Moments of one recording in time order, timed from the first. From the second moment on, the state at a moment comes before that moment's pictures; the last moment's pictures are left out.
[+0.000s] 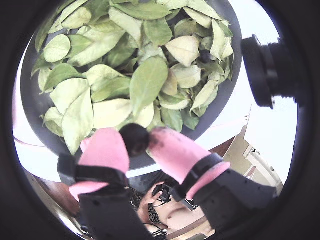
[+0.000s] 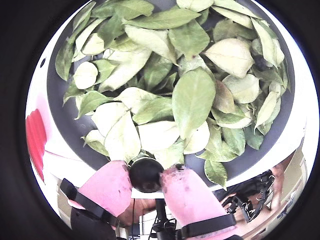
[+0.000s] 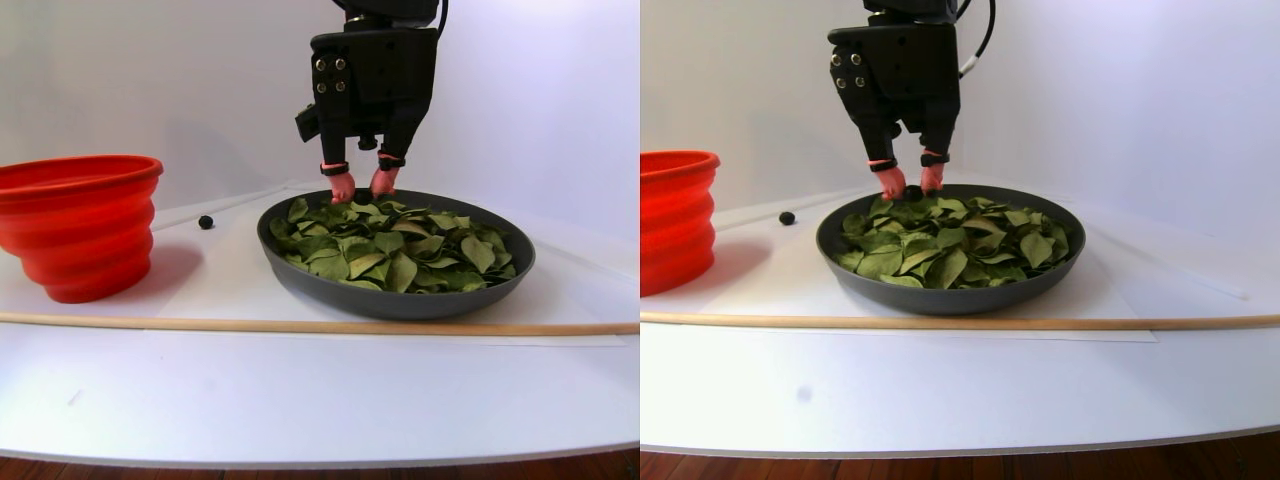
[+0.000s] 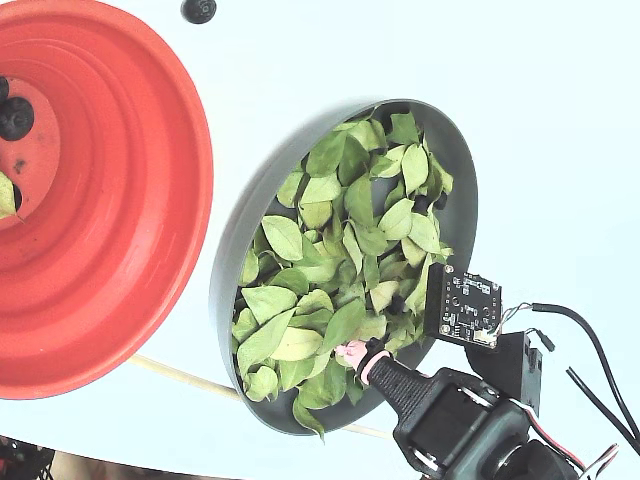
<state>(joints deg) 12.0 109.6 133.4 17.7 -100.0</state>
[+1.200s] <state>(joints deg) -3.2 120.1 135.1 24.7 -88.1</state>
